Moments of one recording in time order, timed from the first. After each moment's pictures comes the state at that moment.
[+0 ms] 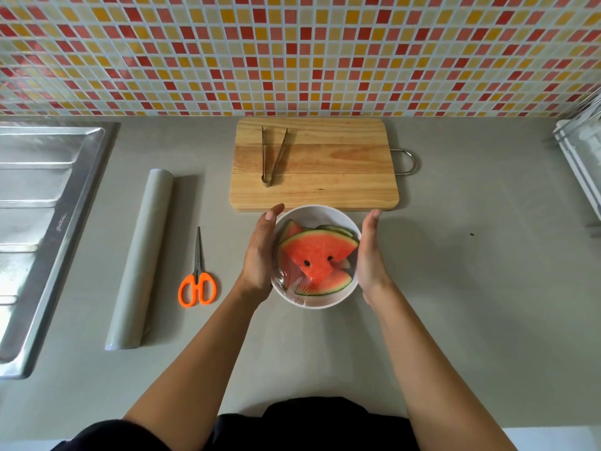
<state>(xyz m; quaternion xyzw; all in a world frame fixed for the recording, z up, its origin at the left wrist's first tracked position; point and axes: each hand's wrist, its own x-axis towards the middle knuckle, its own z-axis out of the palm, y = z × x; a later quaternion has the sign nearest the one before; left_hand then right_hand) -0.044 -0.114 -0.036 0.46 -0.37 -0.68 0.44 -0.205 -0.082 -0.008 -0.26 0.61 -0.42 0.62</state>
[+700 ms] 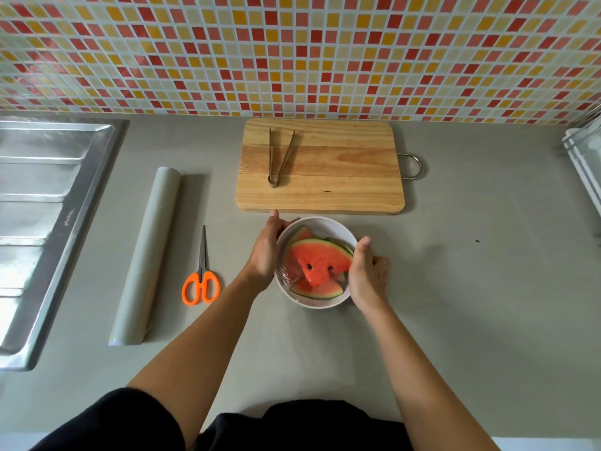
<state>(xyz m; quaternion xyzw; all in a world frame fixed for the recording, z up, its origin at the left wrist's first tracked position) -0.040 -0.133 -0.057 0.53 -0.41 -0.66 0.34 -0.199 -0.071 -0.050 -0.26 0.81 -0.29 0.43</state>
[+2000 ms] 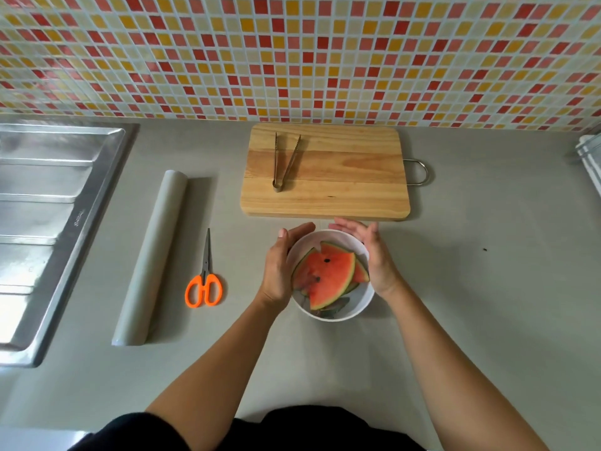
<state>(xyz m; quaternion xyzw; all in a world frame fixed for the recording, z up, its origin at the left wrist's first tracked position) -0.062 -0.102 -0.056 0.49 -0.38 -0.65 0.45 -0.229 -0.104 -0.046 -0.47 0.54 -0.42 0.56</state>
